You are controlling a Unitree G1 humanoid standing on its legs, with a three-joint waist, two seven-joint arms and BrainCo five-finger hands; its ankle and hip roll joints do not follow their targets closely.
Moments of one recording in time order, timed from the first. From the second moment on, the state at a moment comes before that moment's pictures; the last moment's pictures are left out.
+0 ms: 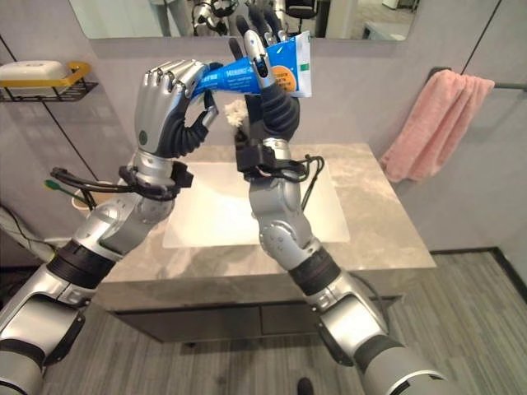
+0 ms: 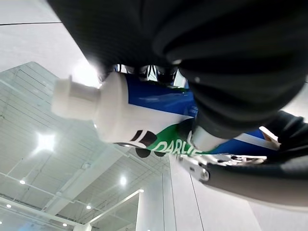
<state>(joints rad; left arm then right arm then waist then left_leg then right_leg) -0.81 0.66 -0.49 0.11 0.59 -0.13 0.69 -0.88 0.00 0.43 0.14 0.97 -0.51 -0.33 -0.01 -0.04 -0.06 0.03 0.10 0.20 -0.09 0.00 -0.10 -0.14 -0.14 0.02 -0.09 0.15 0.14</state>
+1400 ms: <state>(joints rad) 0.15 0.52 0.02 0.36 0.26 -0.18 0.75 -0.76 -0.15 0.10 0.15 0.94 -0.65 -0.49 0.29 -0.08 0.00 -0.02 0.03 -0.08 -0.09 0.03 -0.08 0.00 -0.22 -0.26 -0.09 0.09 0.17</state>
